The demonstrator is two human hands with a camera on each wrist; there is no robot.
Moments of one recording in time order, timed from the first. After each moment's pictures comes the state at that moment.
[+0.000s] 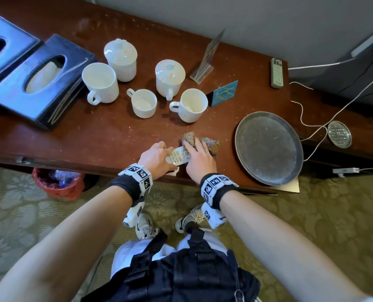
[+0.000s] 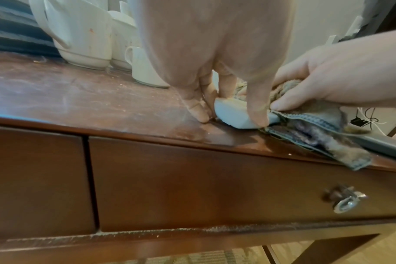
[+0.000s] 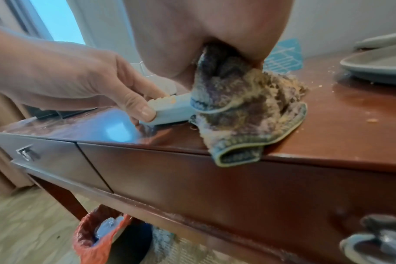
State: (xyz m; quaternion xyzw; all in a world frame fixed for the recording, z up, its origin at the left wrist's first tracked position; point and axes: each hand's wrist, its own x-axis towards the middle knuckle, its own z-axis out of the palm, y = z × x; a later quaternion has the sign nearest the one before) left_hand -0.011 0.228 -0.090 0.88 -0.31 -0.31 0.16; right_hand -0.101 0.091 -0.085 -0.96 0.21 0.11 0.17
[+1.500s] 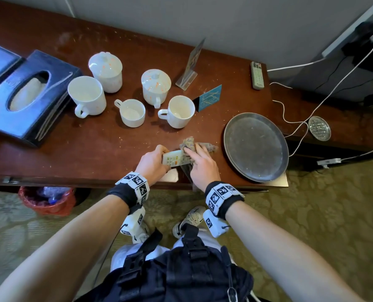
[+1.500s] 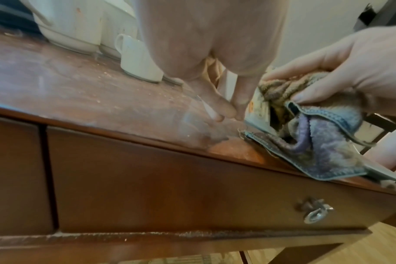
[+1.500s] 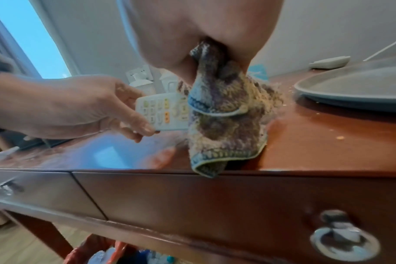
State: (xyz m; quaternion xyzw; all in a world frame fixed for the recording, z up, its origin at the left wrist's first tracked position) left_hand -0.013 0.221 -0.077 0.86 -0.25 -0.32 0.30; right_hand -0.125 0.085 -0.061 -0.93 0.25 0.03 0.26
